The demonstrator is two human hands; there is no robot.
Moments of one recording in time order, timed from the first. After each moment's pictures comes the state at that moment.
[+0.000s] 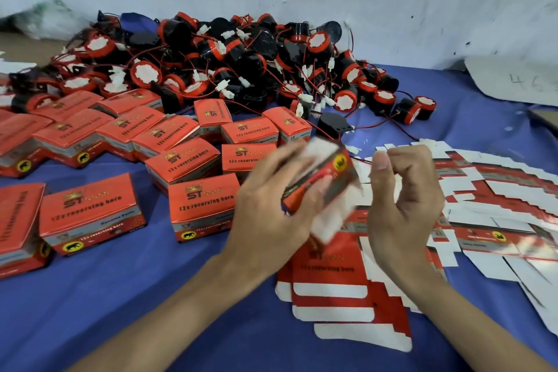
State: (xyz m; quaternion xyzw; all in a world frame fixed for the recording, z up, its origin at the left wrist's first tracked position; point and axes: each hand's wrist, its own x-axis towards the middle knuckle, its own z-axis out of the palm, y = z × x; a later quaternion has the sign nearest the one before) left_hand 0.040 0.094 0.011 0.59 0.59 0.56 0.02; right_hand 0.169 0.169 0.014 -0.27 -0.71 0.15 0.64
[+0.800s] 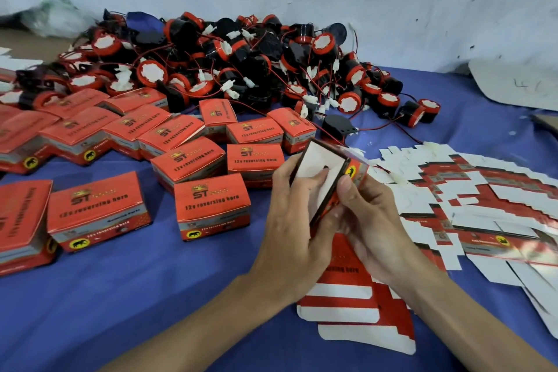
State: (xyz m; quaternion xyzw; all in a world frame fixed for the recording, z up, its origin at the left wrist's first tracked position) left_hand 0.063 0.096 -0.019 0.58 0.55 0.60 0.07; right_hand 0.162 0.154 0.018 -0.20 -0.57 0.70 0.38
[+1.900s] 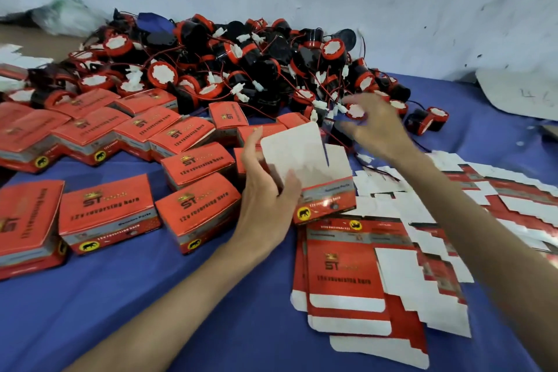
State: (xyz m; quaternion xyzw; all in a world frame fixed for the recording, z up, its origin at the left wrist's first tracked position) left_hand 0.012 0.121 -0.016 0.47 0.59 0.64 0.14; right_hand 0.123 0.308 0.049 -0.37 -0.88 0.12 0.29
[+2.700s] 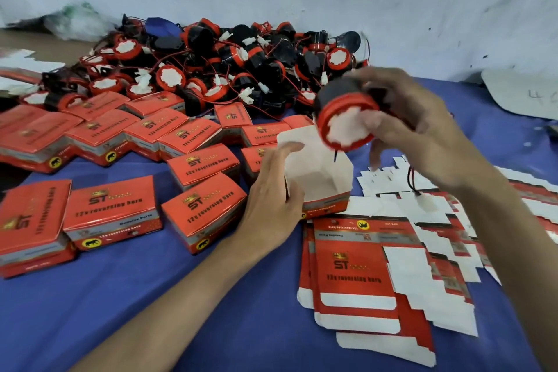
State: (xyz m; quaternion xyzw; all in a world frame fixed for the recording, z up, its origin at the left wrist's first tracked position) left_hand 0.000 0.126 -0.025 0.58 0.61 0.54 0.06; right_hand 0.152 0.213 0.102 -0.09 -0.85 0.41 0.33
